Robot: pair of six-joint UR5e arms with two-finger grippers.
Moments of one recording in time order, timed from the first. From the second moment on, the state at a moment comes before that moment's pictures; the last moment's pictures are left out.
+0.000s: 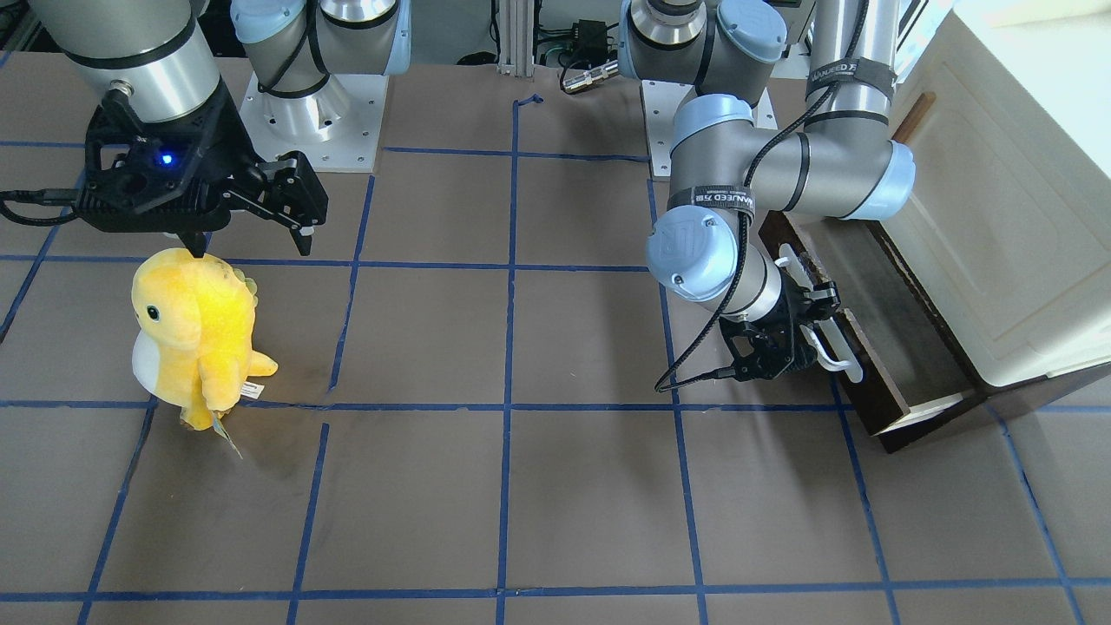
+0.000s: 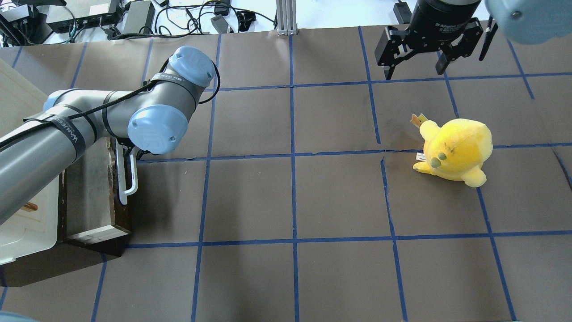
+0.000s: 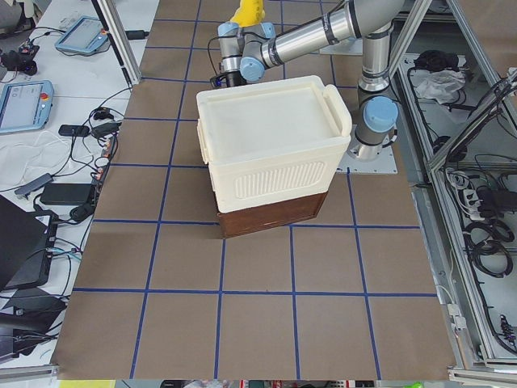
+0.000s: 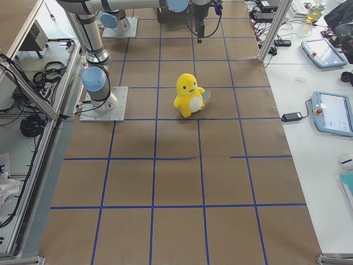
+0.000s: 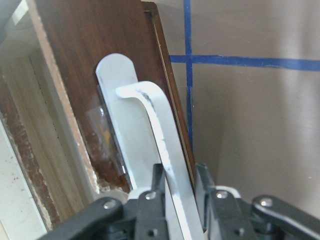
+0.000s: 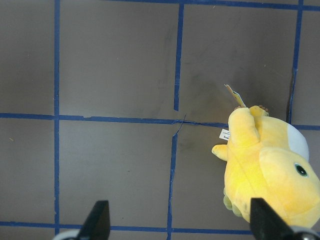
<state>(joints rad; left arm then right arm) -1.67 -1.87 -1.80 -1.34 2.29 -0.23 1.60 -1.48 1.44 -1.57 -1.58 -0.02</state>
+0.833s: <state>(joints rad) -1.67 -1.87 -1.81 -1.35 2.30 -0.23 1.60 -1.48 1.44 -1.57 -1.58 -0.02</state>
